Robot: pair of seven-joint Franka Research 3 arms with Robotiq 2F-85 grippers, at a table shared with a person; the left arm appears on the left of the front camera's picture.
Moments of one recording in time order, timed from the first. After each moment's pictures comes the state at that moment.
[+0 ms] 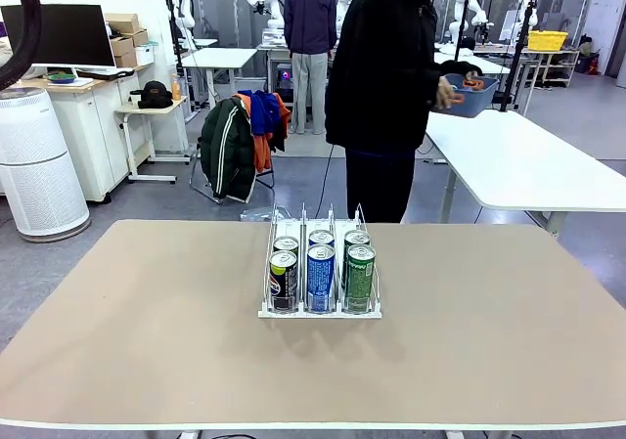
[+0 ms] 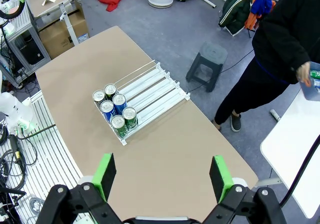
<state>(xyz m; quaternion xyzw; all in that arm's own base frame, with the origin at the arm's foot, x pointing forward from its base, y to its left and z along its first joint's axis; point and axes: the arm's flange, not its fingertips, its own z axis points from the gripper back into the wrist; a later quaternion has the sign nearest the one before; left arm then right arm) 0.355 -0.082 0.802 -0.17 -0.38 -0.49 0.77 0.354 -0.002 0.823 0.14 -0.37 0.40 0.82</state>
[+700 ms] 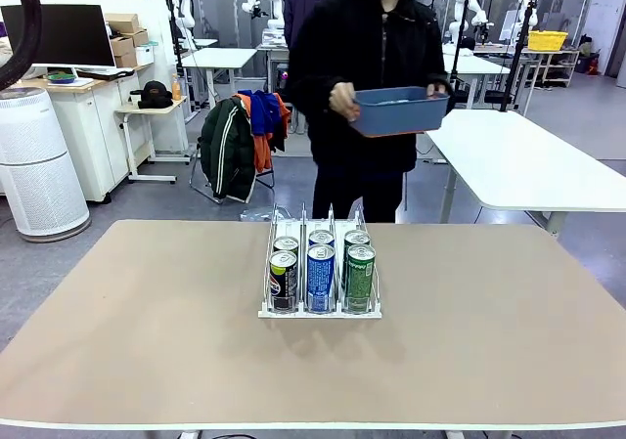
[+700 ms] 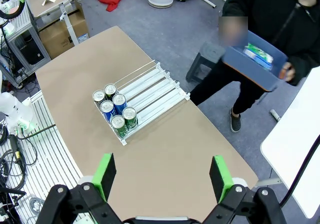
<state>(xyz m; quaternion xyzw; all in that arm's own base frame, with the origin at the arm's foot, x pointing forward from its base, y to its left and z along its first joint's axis) 0.355 -0.082 0.802 -0.17 -0.38 -0.49 0.77 0.354 -0.002 0.823 0.14 -0.37 0.40 0.82</state>
